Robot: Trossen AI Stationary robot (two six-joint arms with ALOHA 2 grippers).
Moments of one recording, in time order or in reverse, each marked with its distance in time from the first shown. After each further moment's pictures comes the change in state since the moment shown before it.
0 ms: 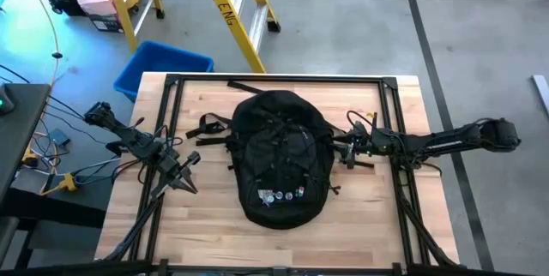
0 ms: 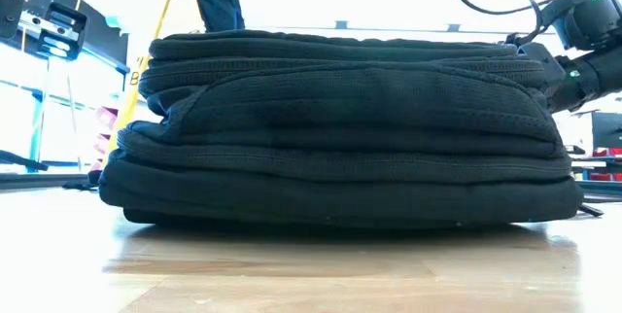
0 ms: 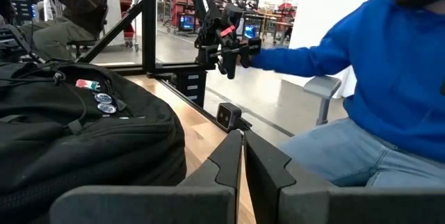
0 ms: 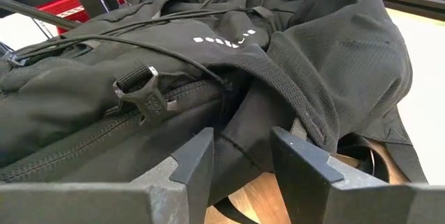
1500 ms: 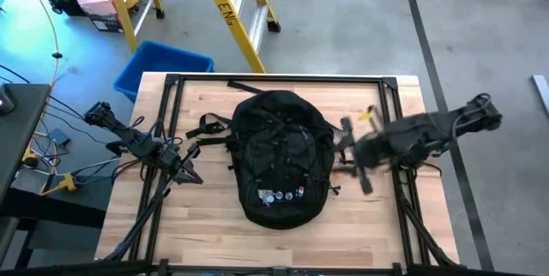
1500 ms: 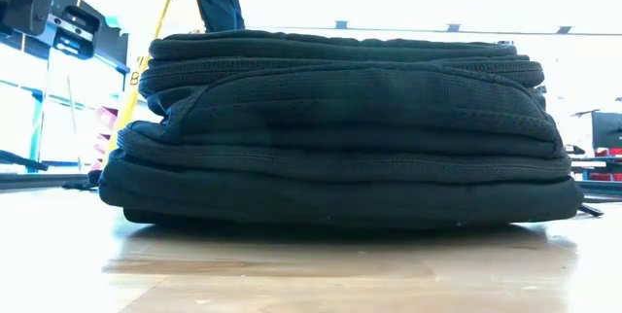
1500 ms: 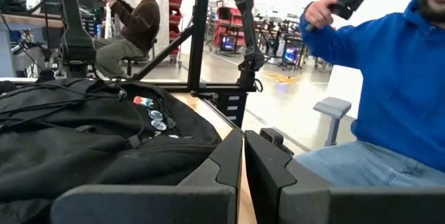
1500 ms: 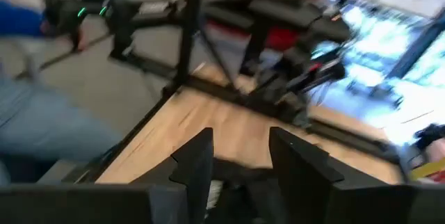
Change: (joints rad) left arm 0.000 0.000 0.000 0.078 -0.180 -0.018; right arm 0.507 0.364 1.321 -0.951 -0.018 -0.503
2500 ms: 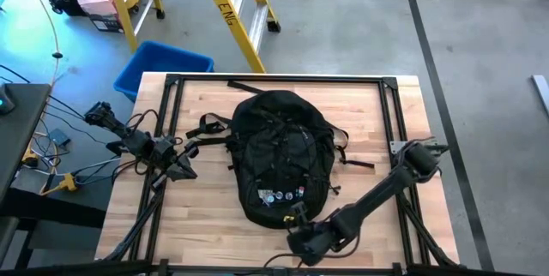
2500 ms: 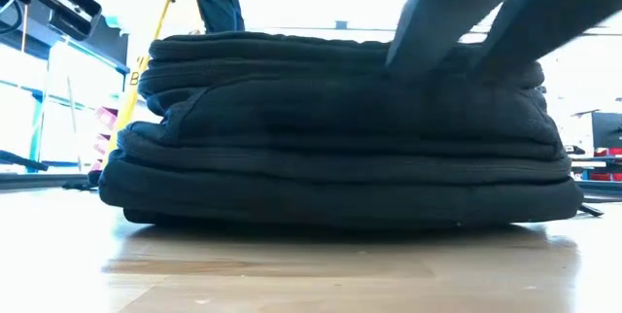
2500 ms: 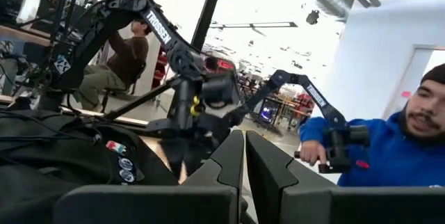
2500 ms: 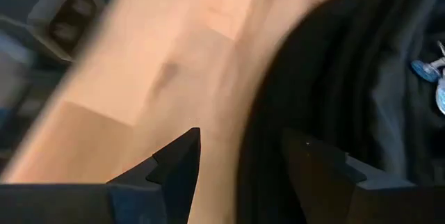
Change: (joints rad) left arm 0.000 0.000 0.000 0.199 -0.002 -0.185; right arm 0.242 0.861 0.178 -0.079 0.251 0.306
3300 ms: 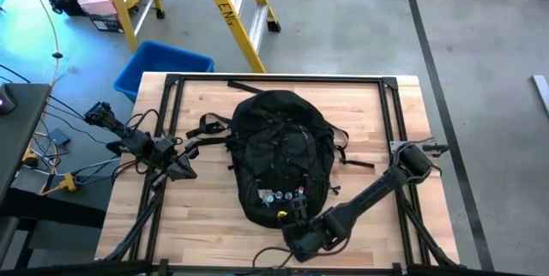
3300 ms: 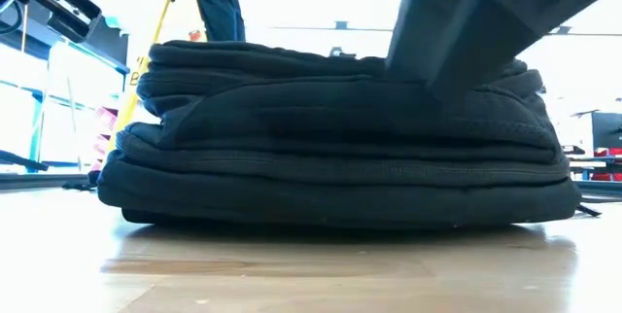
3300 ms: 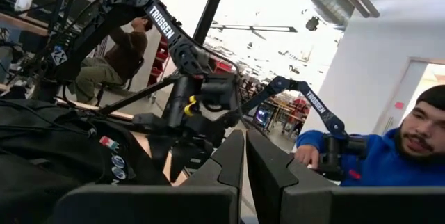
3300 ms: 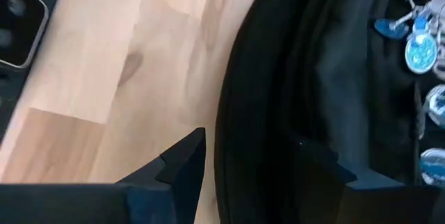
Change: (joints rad) left arm 0.000 0.000 0.000 0.004 -0.001 -0.061; right arm -0.038 0.028 0.098 -0.177 -0.029 0.149
